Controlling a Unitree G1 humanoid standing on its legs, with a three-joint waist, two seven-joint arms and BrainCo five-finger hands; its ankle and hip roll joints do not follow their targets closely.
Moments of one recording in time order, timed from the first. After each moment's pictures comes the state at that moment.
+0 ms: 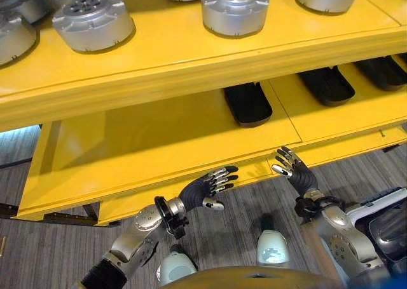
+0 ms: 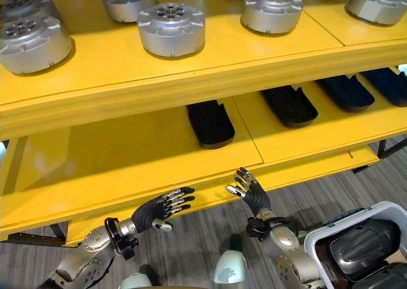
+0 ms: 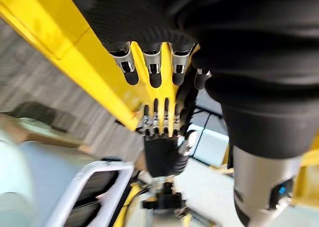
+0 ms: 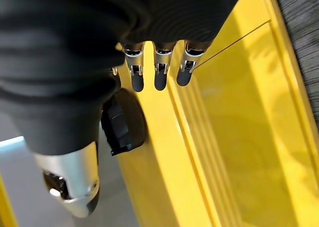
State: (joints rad) left arm 0.04 0.63 -0.52 -0.07 -0.60 -0.08 -0.48; right arm 0.15 -0.45 0.25 -0.07 0.68 0.08 -0.09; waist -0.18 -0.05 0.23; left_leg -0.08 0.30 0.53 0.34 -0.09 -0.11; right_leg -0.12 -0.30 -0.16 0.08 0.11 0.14
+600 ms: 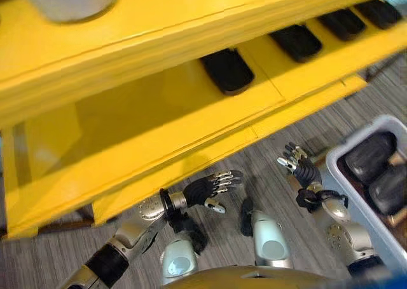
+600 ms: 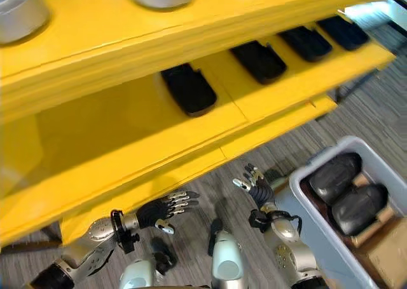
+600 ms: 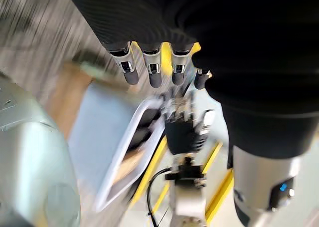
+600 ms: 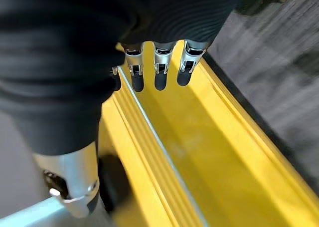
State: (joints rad) left arm -0.01 0.56 -0.48 0.02 -0.61 -0.07 -0.56; right arm 0.05 -0.47 0.19 0.01 0.65 0.08 -0.09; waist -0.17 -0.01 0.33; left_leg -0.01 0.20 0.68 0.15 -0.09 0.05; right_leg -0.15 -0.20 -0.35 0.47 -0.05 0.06
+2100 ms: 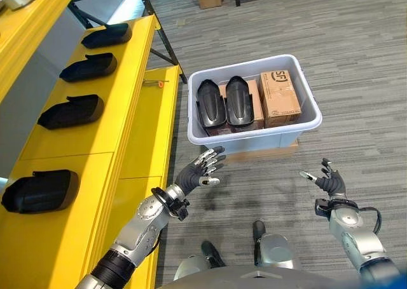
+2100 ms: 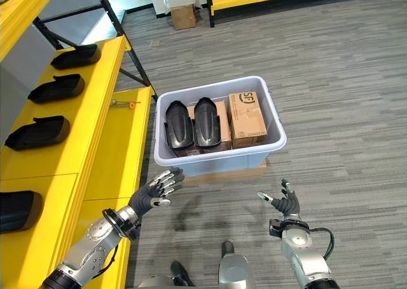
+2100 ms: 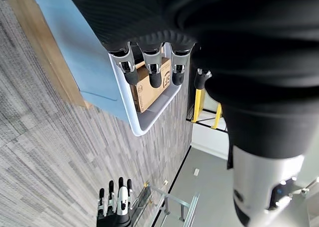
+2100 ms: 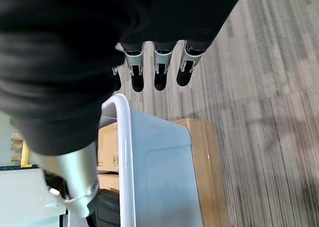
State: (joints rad) left arm 0.03 0.47 -0.39 0.00 -0.66 -0.07 -0.36; right arm 0.10 -0.48 0.20 0.21 0.41 0.08 -0.36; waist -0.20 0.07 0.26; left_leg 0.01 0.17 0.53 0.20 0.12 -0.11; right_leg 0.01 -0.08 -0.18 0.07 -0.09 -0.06
